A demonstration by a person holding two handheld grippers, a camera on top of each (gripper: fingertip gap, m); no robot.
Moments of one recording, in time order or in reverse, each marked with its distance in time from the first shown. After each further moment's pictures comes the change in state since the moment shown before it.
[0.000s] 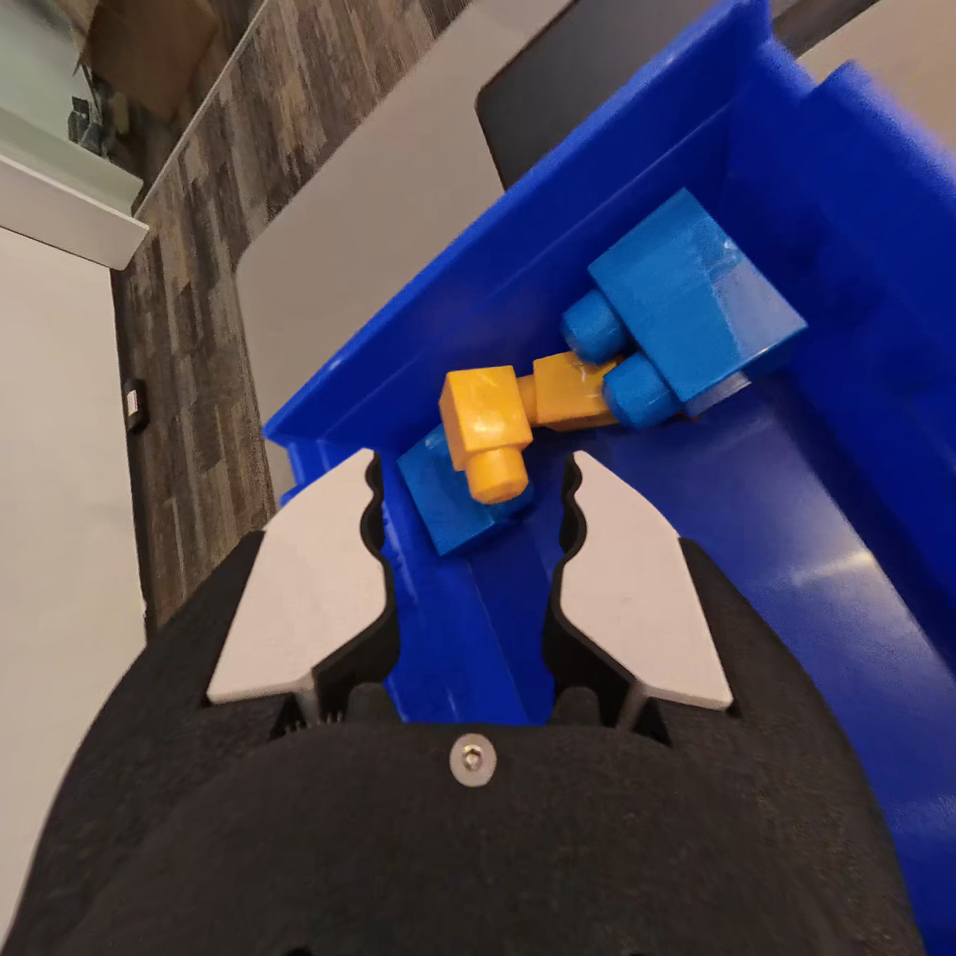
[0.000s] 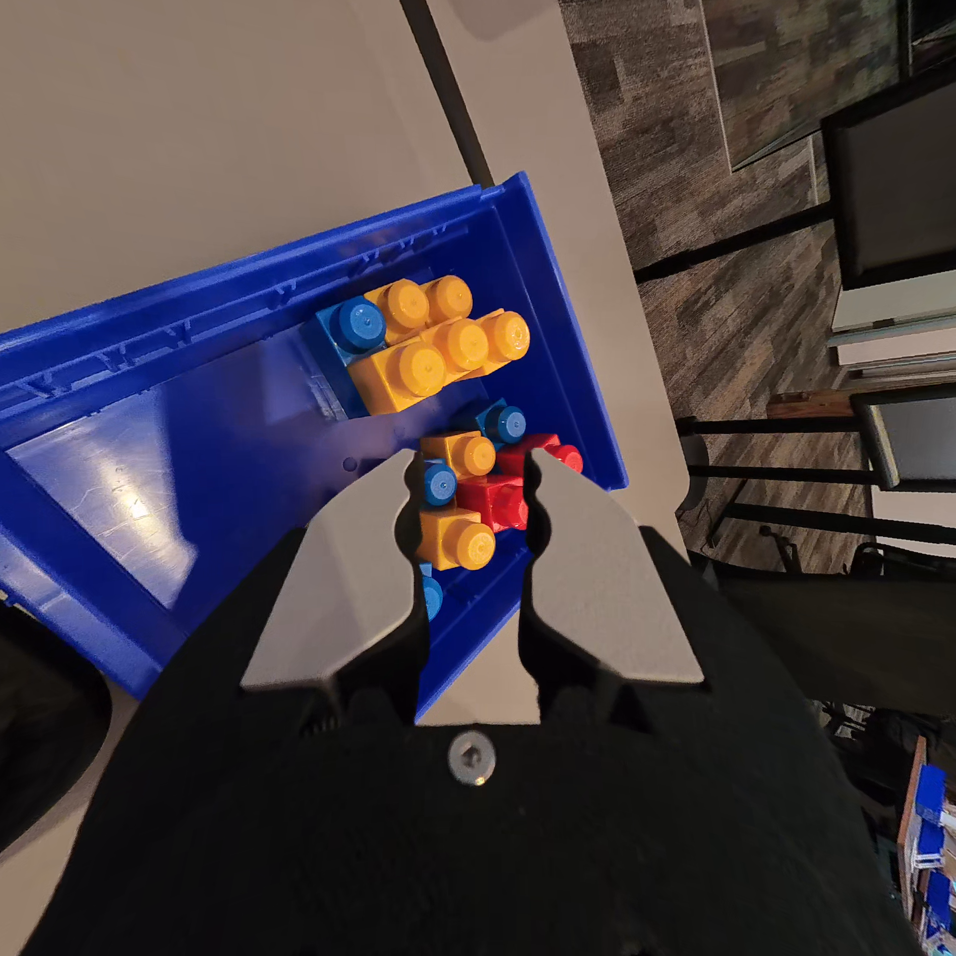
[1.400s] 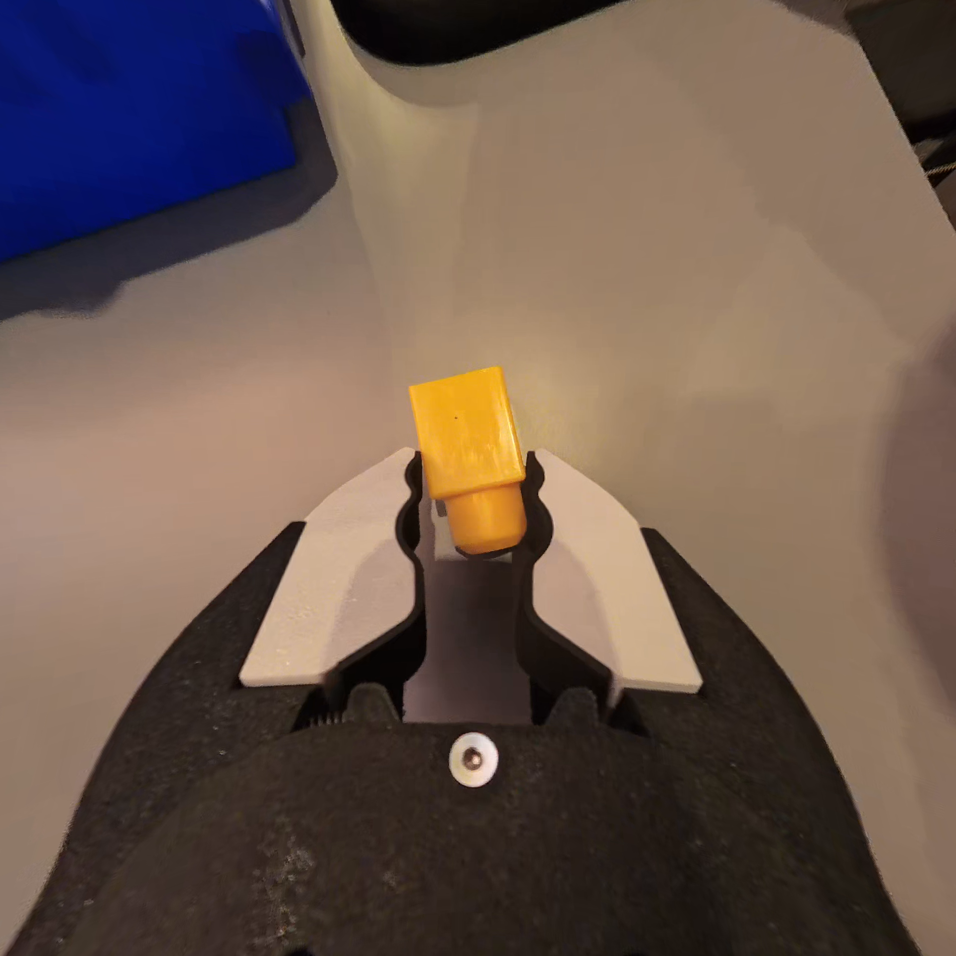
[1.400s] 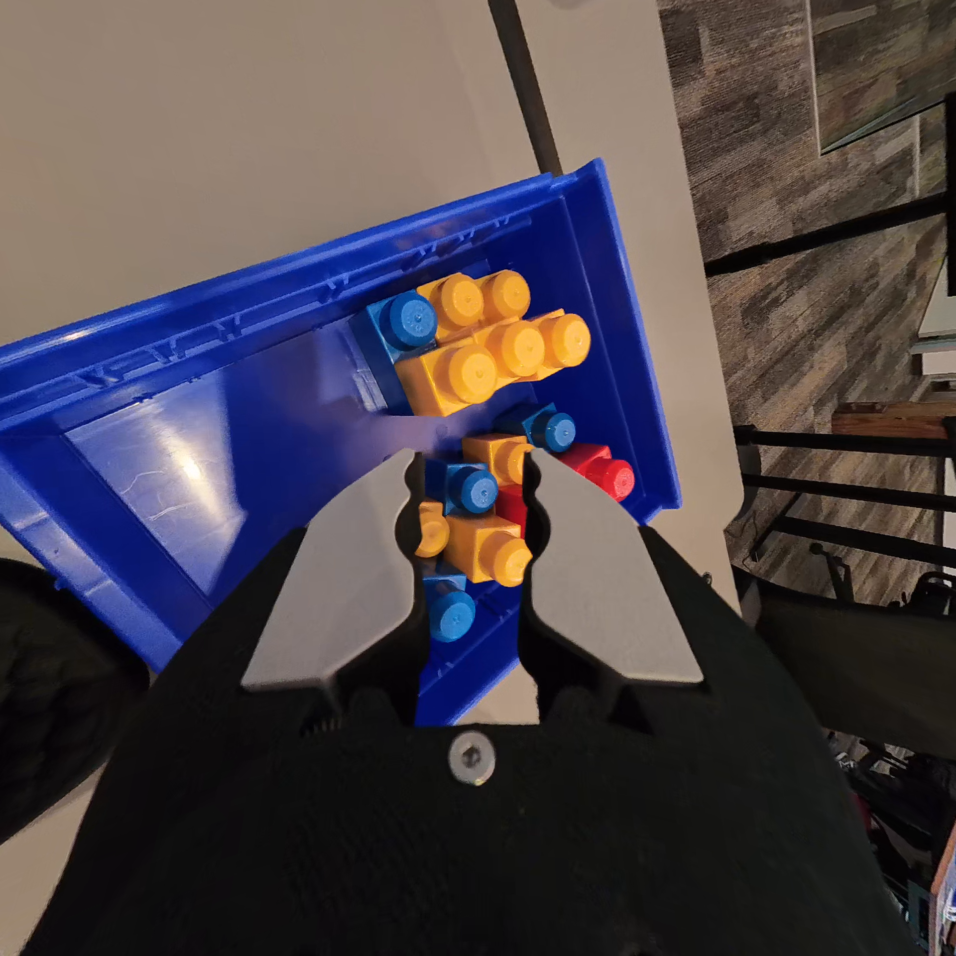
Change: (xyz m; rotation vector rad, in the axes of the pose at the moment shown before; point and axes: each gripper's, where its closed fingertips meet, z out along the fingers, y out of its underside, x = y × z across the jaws) left arm 0.447 -0.033 -0.202 0.495 1.230 0.972; right arm -0.019 0.000 0.015 -0.035 -0.115 -0.020
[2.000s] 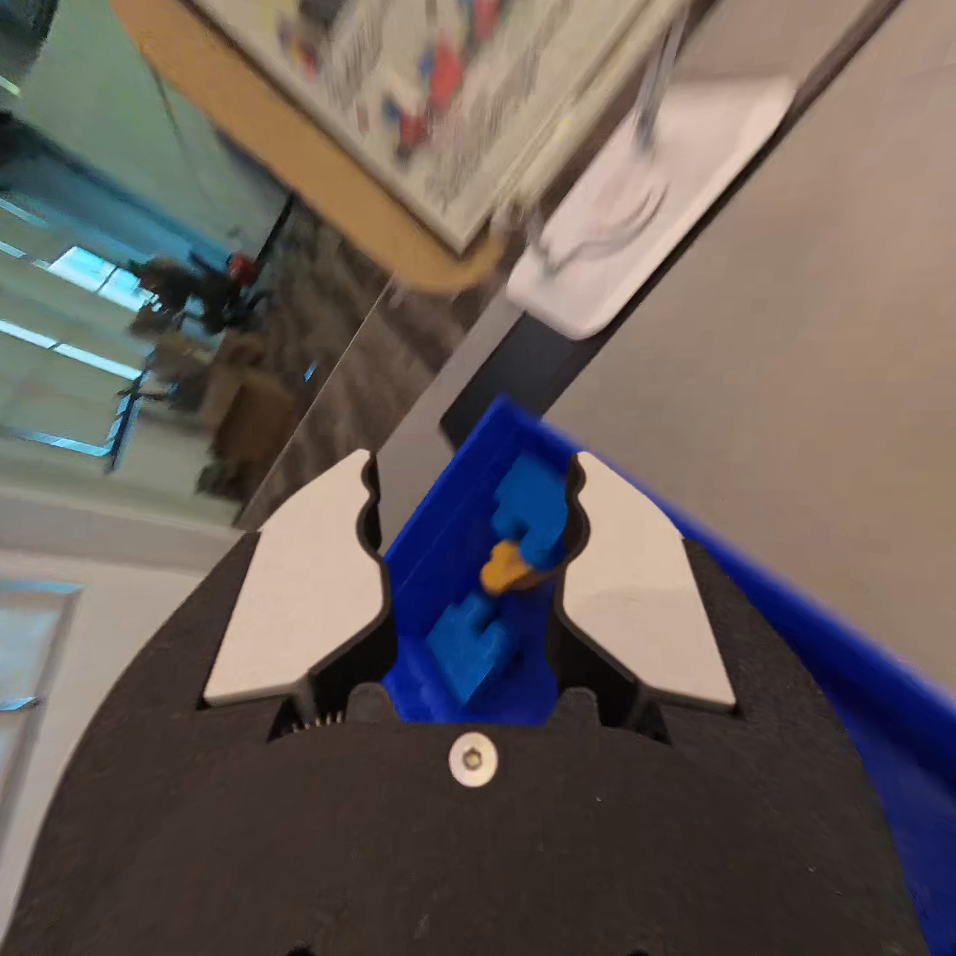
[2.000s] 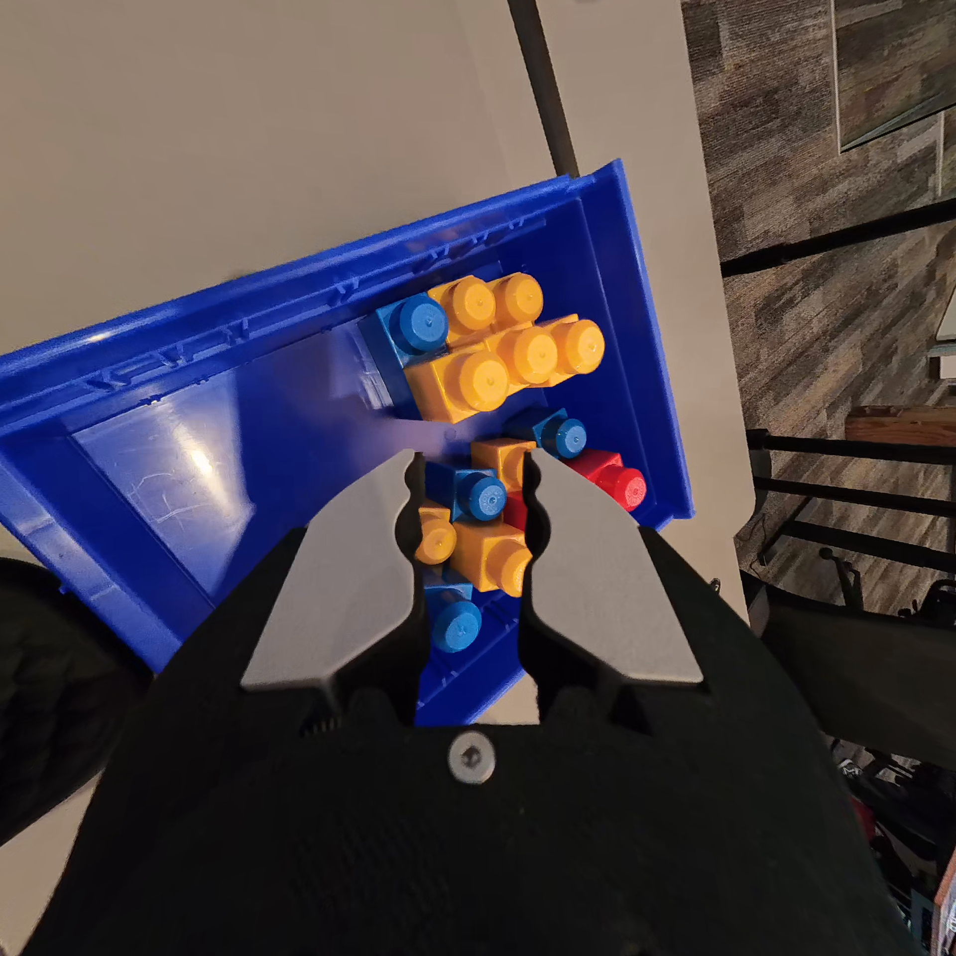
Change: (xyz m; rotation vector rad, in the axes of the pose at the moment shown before) left arm -0.116 0.196 -0.356 -0.237 -1.287 -0.394; right arm -0.004 -0.002 0.005 -0.007 -0.021 -0.007
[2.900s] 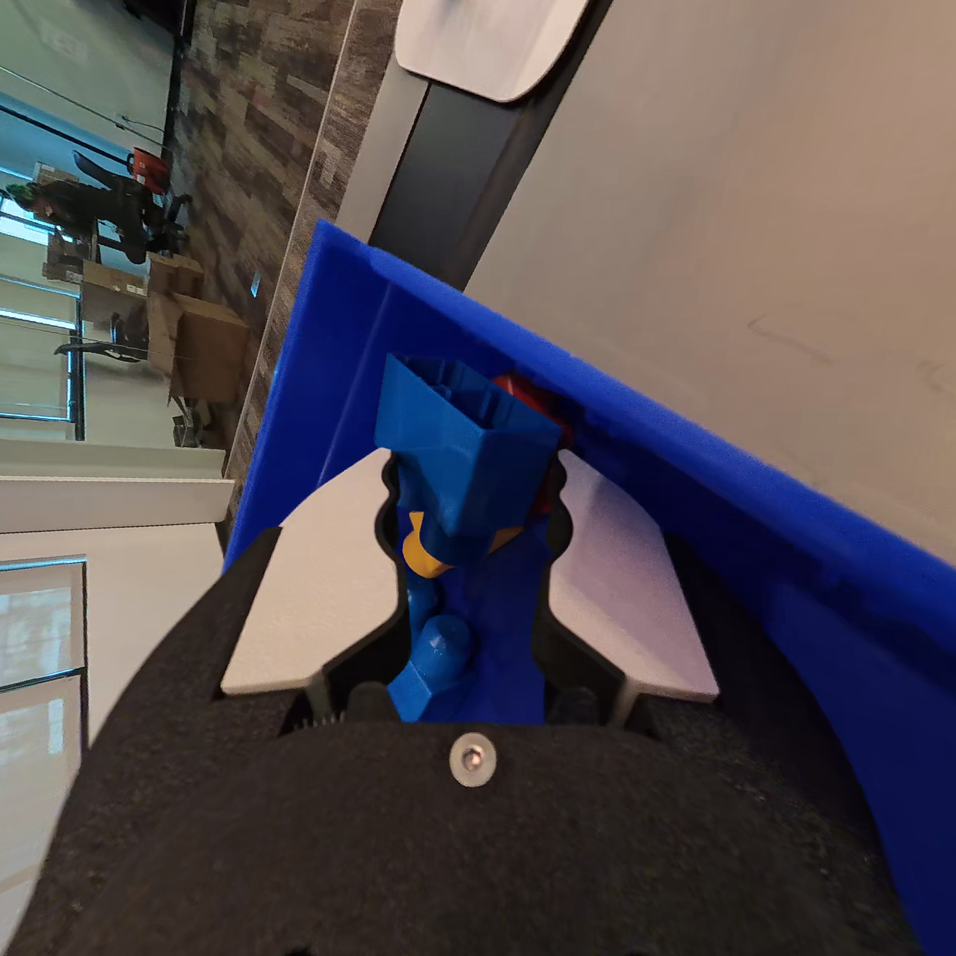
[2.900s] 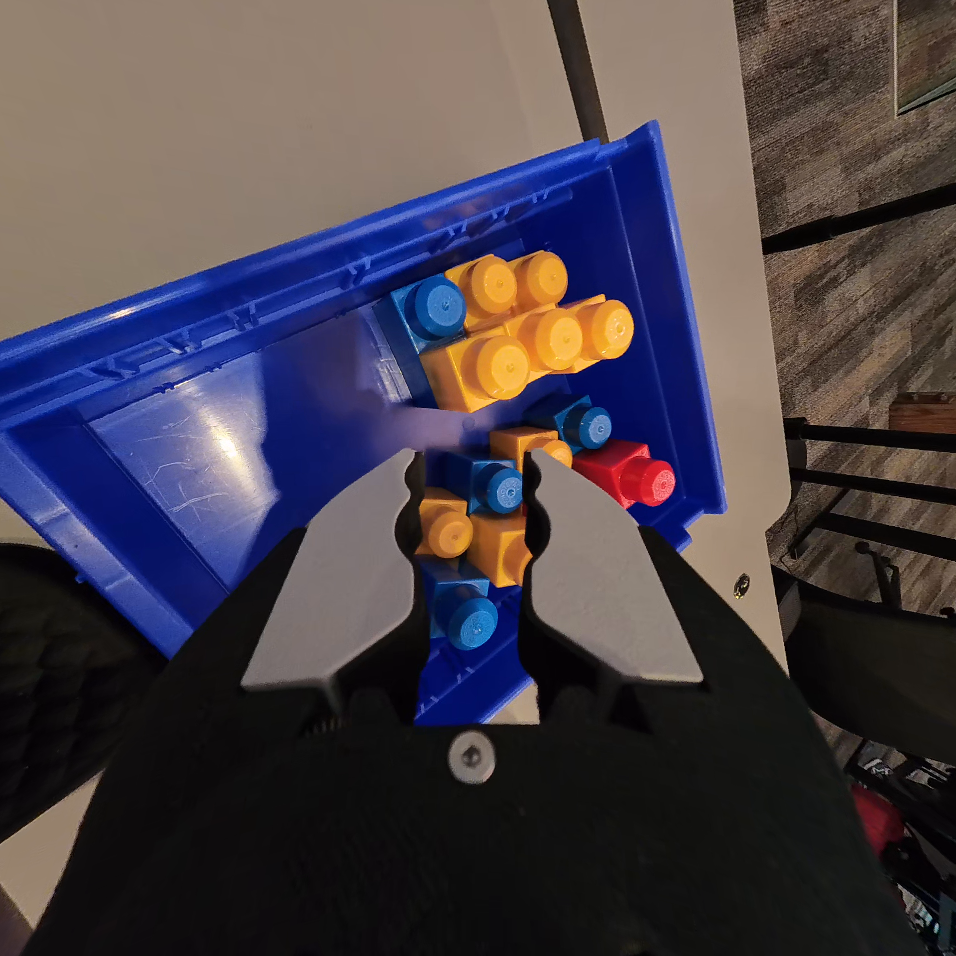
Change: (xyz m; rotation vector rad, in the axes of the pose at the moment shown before) left arm 0.049 0.092 0.084 -0.233 0.092 0.131; right arm -0.006 0.007 0.006 -0.031 -0.047 0.021
